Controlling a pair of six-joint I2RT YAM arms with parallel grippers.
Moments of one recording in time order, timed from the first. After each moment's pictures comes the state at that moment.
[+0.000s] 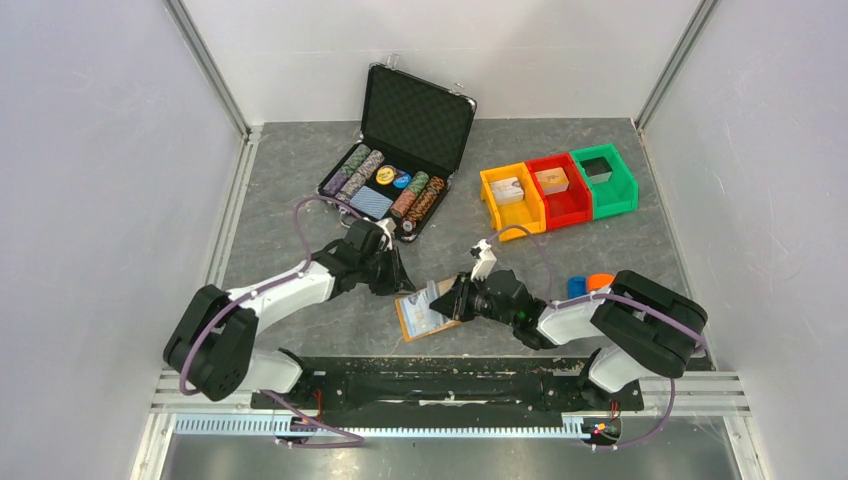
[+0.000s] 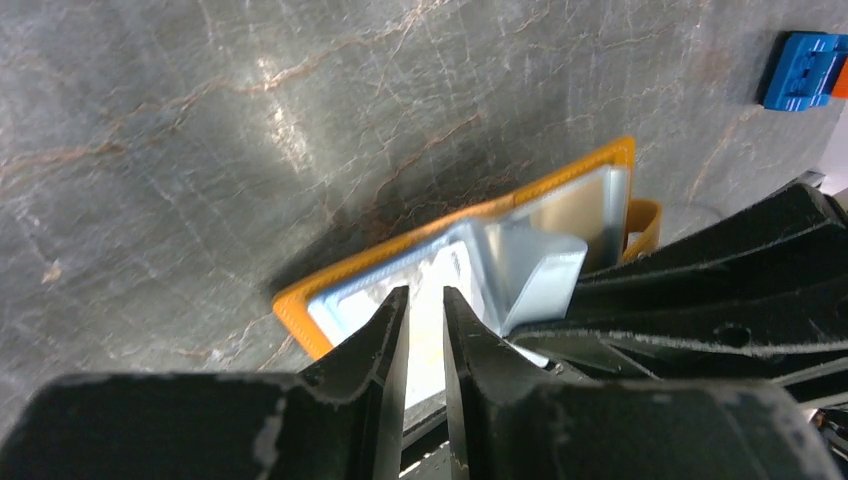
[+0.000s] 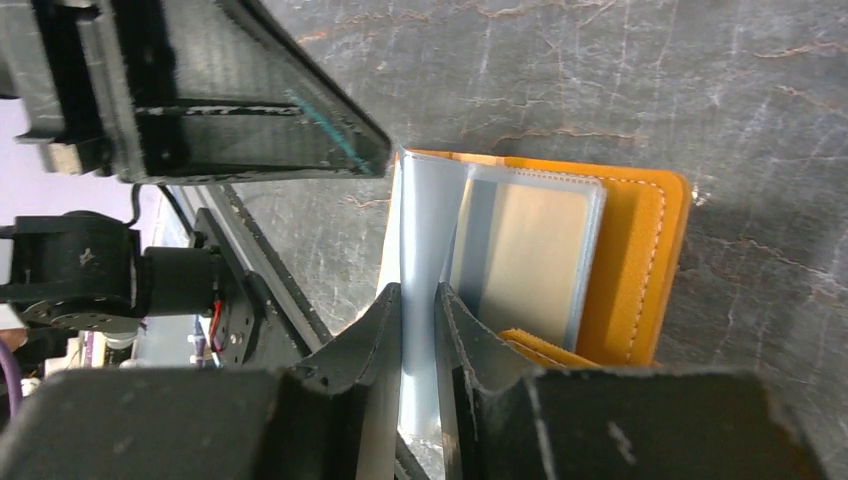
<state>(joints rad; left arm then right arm) -0.58 1.34 0.66 -0.22 0.29 -0.71 0.92 1.53 0.33 0.81 -0.10 0.84</state>
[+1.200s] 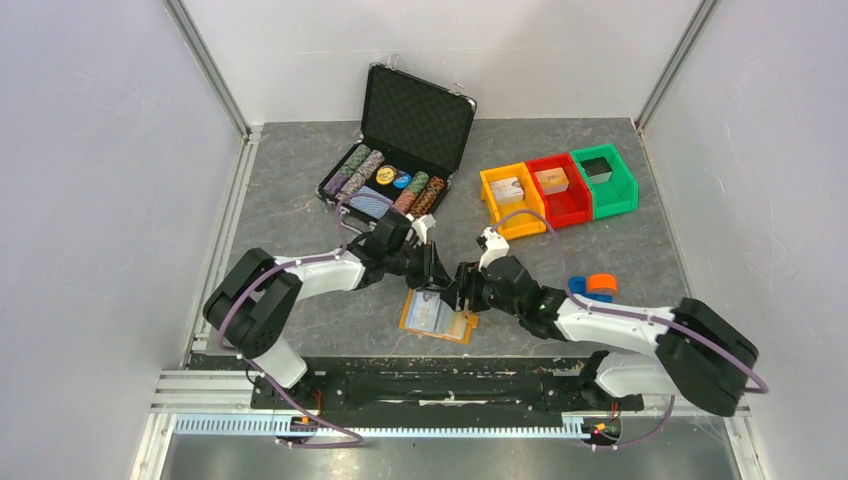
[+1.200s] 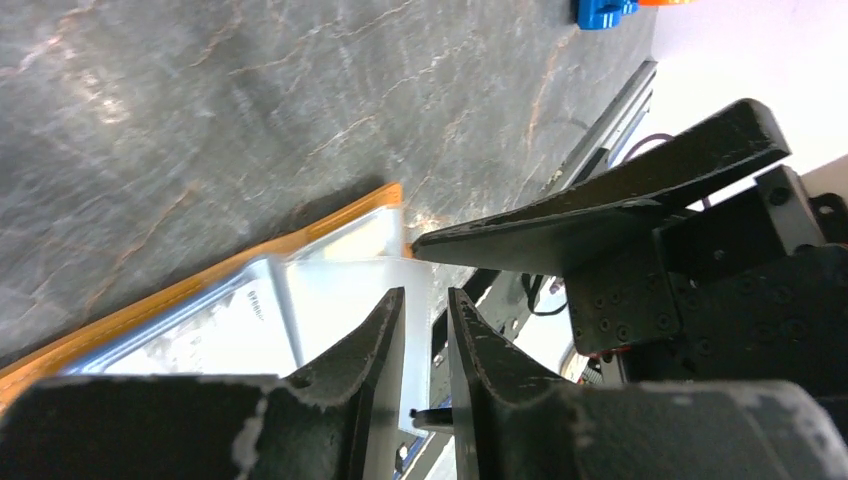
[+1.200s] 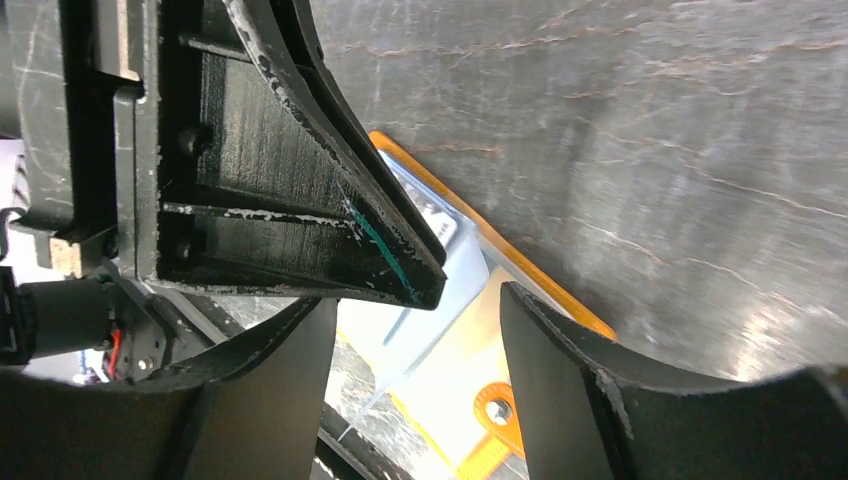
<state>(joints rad) -0.66 1.61 0.76 0.10 0.60 -0.80 0.90 1.30 0.46 0.30 0.04 0.71</state>
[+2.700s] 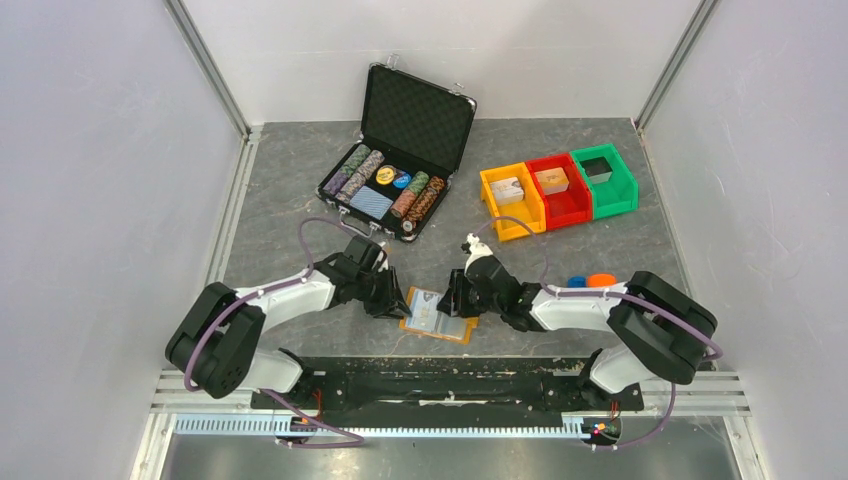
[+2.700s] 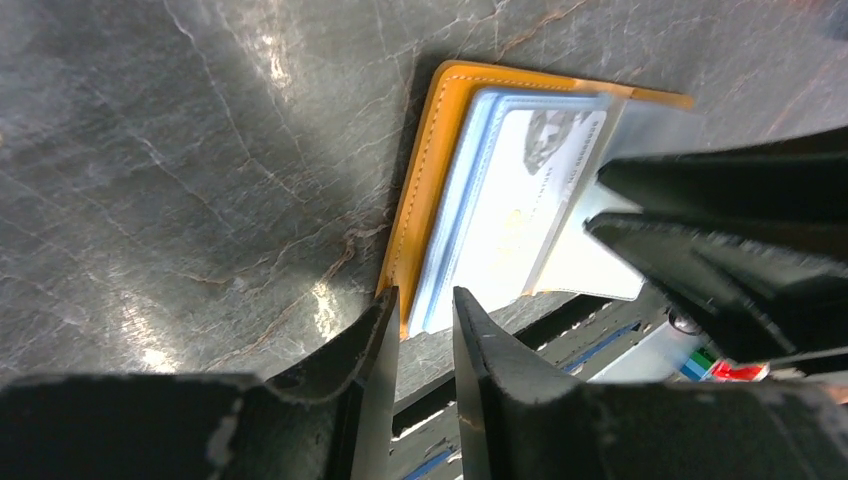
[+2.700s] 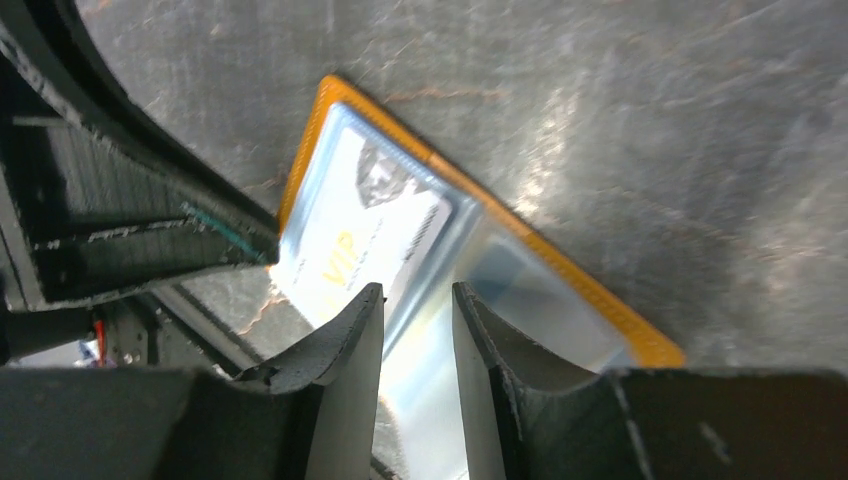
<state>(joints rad) -0.58 1.37 0.57 -0.25 0.37 -0.75 0.92 1.48 0.53 0.27 -0.02 0.81</state>
